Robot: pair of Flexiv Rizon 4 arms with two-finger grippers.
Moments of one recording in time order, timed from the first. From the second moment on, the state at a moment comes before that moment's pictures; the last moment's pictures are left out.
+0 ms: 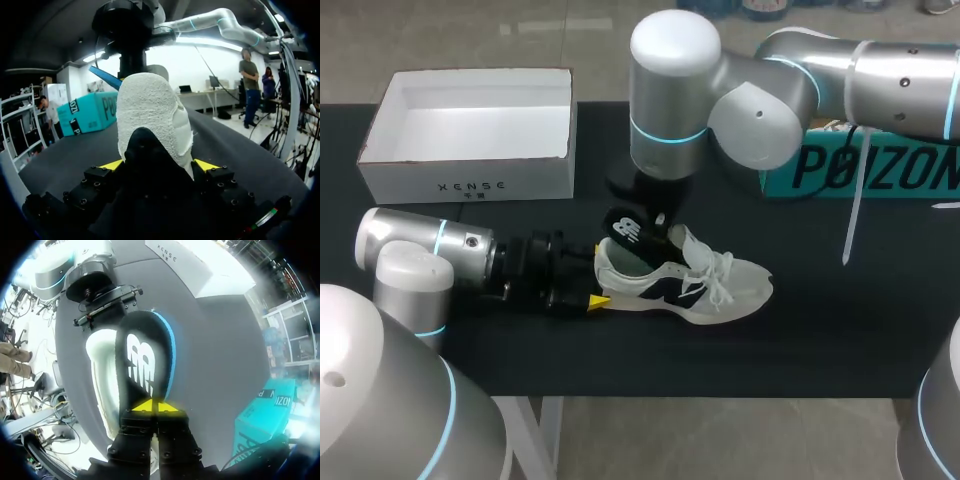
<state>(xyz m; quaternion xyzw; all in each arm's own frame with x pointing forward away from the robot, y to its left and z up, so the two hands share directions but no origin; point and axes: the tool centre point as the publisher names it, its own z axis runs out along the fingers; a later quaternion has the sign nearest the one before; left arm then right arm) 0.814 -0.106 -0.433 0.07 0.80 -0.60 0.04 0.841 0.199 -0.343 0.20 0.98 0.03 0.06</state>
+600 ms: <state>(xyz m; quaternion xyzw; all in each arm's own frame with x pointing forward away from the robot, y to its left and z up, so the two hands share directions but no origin) 0.814 -0.106 -0.433 0.07 0.80 -0.60 0.04 0.850 0.229 -0.329 0.21 0.98 0.05 0.05</state>
